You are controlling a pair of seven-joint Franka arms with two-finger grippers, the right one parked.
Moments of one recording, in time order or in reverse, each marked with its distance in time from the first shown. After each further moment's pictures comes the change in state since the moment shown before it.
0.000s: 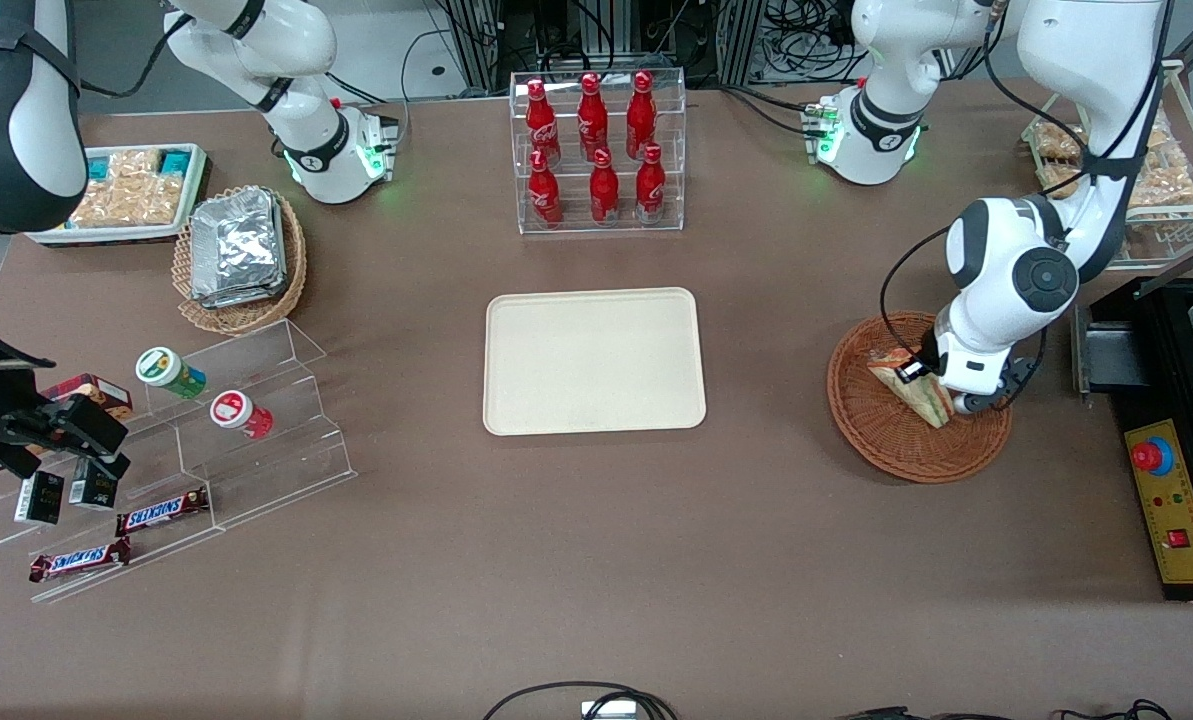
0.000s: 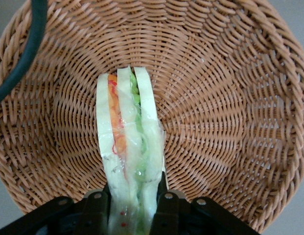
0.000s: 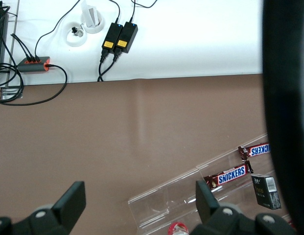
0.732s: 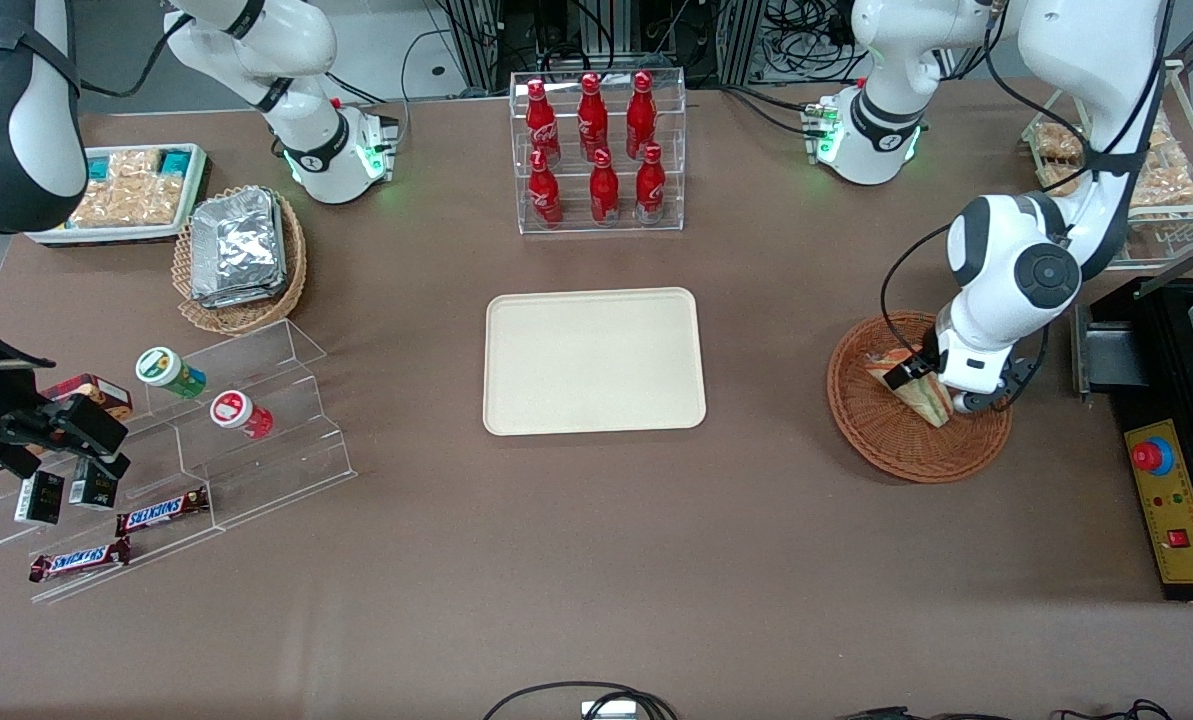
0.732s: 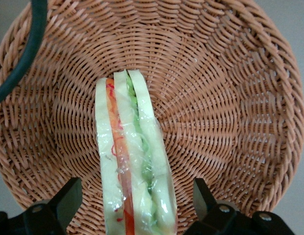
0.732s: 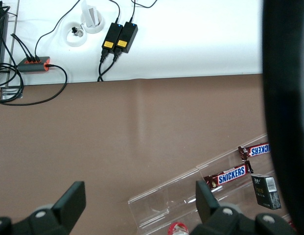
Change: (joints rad) arm -0.001 -0.003 -0.003 -0.005 0.000 -0.001 0.032
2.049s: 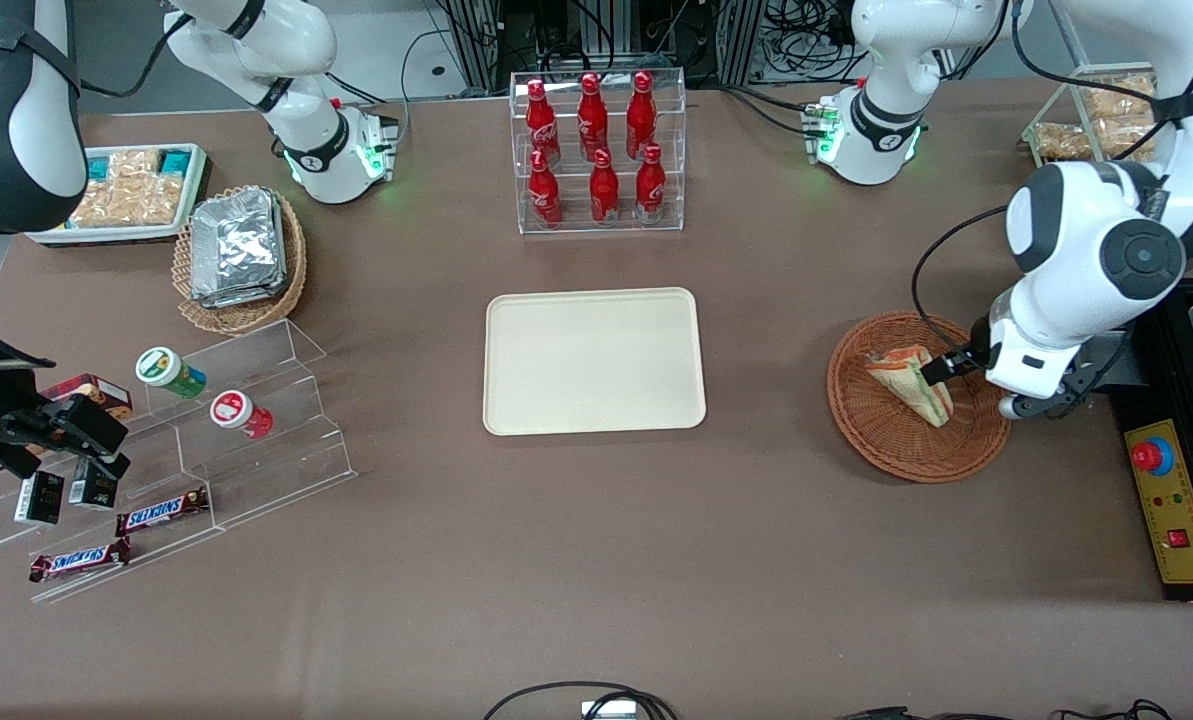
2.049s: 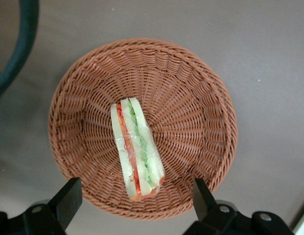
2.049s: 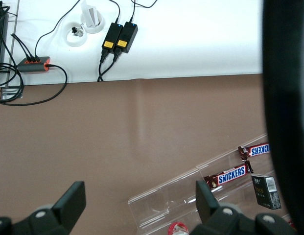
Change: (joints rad) arm 0.000 -0.091 -0.001 0.206 0.000 -0.306 0.100
